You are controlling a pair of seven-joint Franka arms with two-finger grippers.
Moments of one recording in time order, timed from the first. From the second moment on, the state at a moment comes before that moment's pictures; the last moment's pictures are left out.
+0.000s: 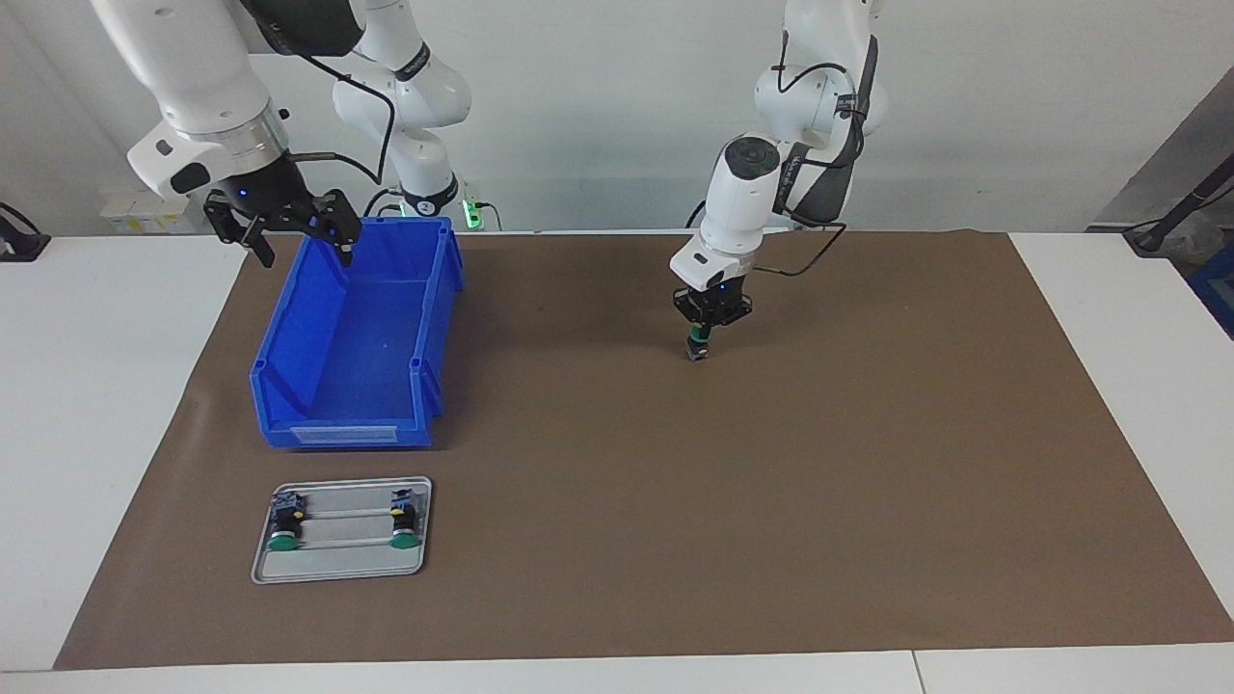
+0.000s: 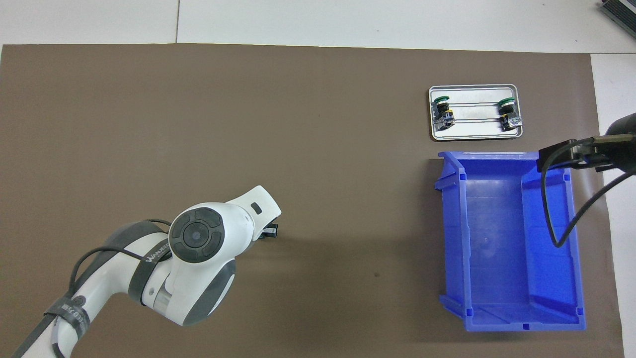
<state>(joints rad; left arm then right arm) -0.44 -0.02 -0.16 -2.29 -0.03 2.36 -0.39 0.06 -0.01 -0.04 -1.57 -0.02 1.54 0.04</state>
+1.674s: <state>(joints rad) 0.00 0.10 -0.14 -1.44 -0.01 1.46 0.00 0.52 0.04 -0.02 -1.64 -0.02 1.76 0.64</state>
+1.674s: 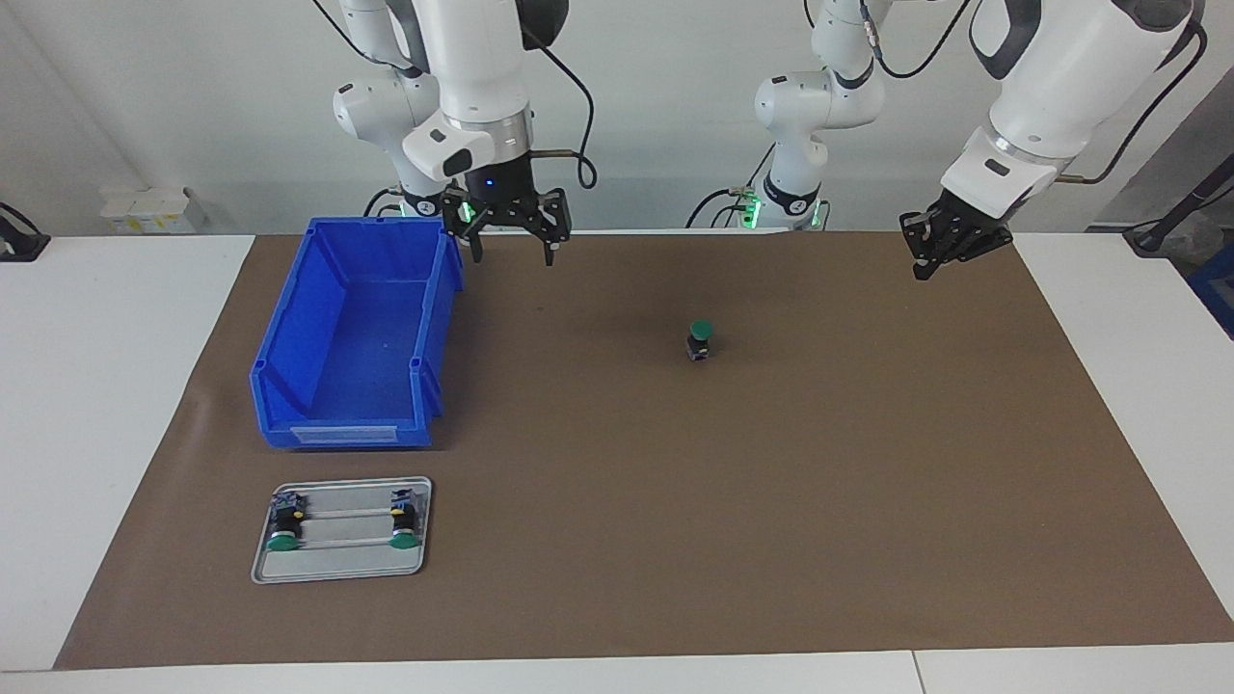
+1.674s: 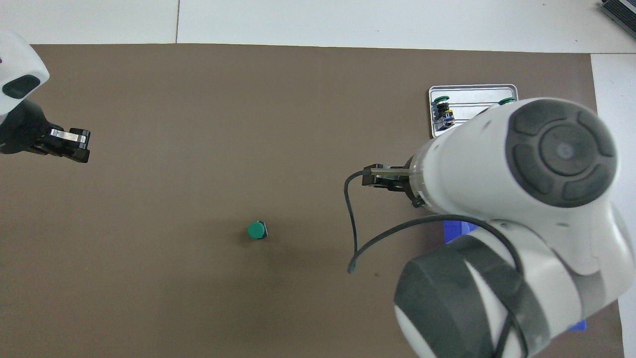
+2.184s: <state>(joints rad) -0.01 0.04 -0.15 -1.61 -0.01 1.56 0.00 0.71 0.24 -0.01 -1.58 -0.02 1.96 0.87</state>
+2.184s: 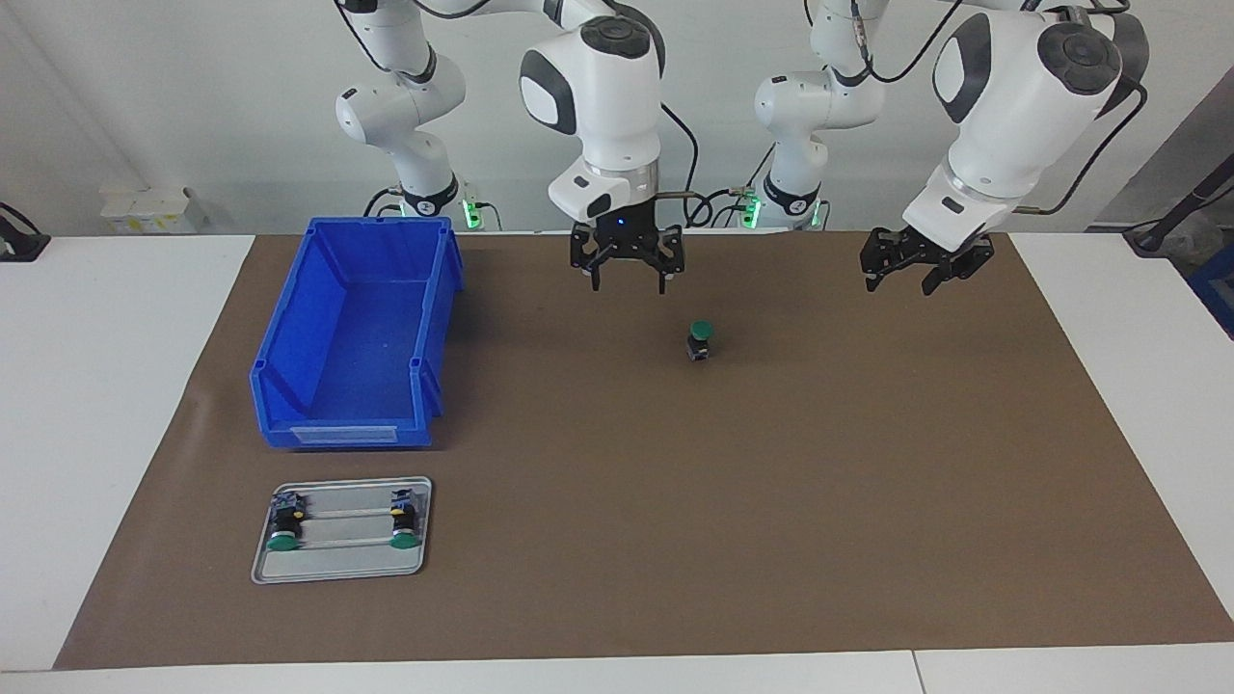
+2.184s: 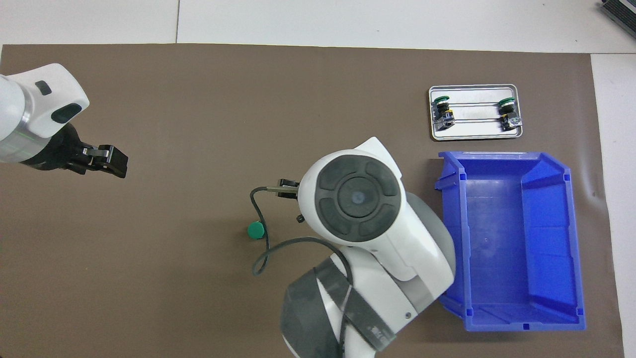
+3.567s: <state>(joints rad) 0.00 0.03 -0.13 -1.64 -0.01 1.73 -0.08 0.88 0.51 -0.01 -1.62 -0.07 2.25 0.87</state>
